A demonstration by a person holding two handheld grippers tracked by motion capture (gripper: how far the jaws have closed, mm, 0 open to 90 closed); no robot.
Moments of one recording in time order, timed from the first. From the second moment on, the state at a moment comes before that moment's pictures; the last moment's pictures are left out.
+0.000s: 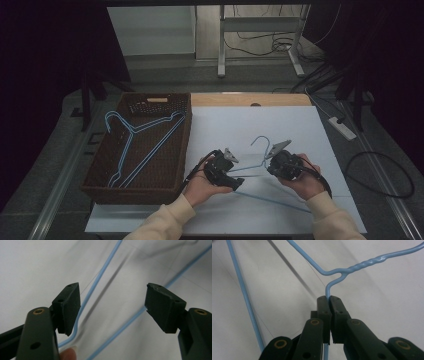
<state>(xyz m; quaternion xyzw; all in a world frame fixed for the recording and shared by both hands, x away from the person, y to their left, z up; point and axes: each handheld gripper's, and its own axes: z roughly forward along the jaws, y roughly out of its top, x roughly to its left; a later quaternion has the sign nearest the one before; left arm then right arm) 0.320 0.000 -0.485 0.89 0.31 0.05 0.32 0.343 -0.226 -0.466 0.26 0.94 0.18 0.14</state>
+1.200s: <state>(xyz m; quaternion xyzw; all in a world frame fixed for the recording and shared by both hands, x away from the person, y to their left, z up) 0.330 -0.011 -0.494 0.93 0.23 0.08 0.29 0.341 -0.233 -0.456 0.26 0.92 0.22 0.17</state>
